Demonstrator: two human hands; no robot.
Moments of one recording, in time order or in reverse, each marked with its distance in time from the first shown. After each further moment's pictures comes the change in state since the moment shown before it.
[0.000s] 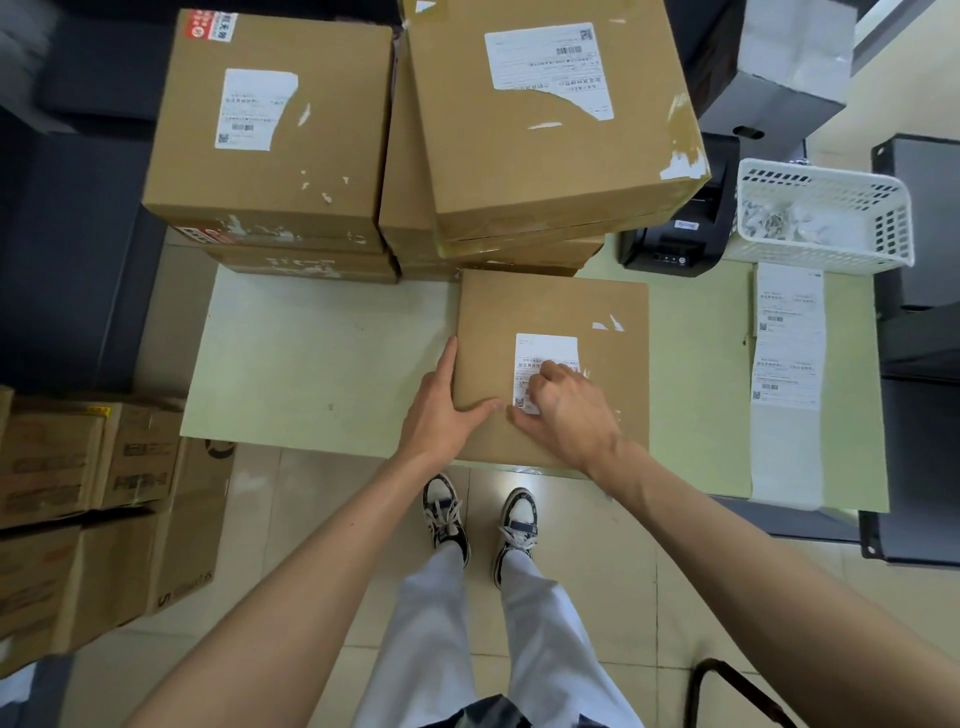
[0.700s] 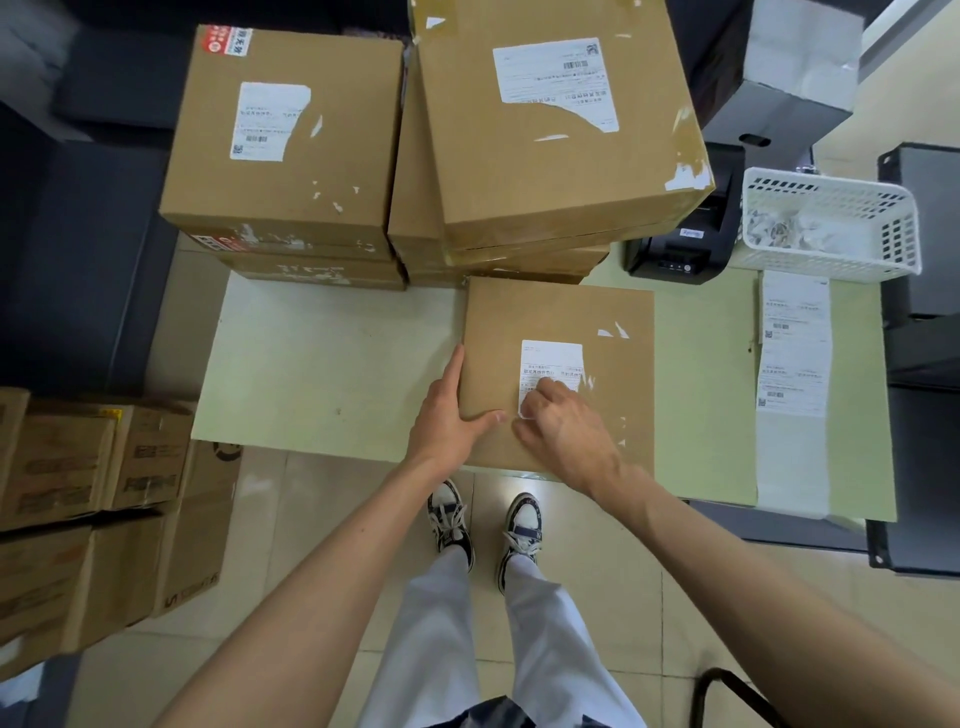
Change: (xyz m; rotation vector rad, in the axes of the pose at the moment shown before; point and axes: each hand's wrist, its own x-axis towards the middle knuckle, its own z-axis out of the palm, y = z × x) left_hand 0.000 -0.004 0.003 -0.059 -0.017 -0.004; right_hand -0.011 -0.006 0.006 0.106 -0.008 -0.007
